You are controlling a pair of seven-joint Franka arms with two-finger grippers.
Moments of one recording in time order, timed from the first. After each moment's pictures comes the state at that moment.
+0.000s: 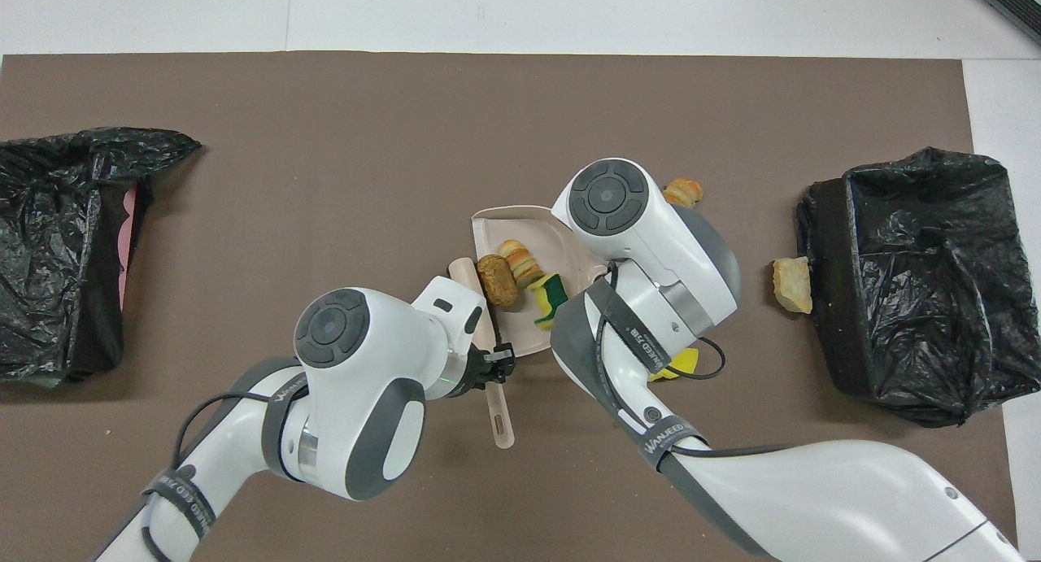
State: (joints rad) left arm -0.63 0.10 -0.05 -2.16 -0.51 2.29 -0.57; right arm 0.38 0.42 0.08 -1.67 -0.34 1.95 -1.07
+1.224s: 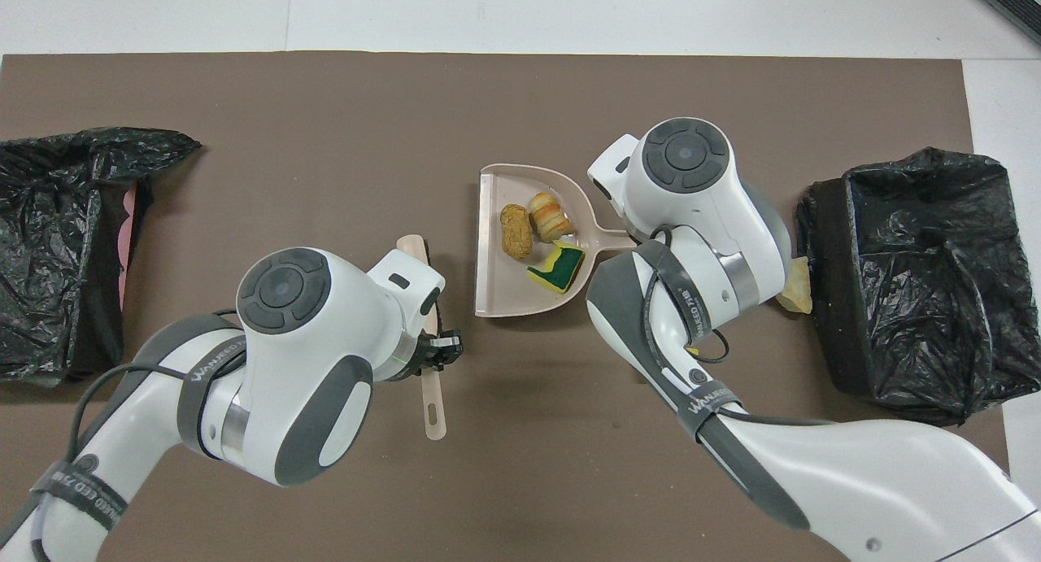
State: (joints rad) left arm -0.54 0.00 -0.05 -2.12 -0.25 2.04 -0.59; right arm 0.29 0.41 0.08 -1.64 -0.17 2.02 -1.05
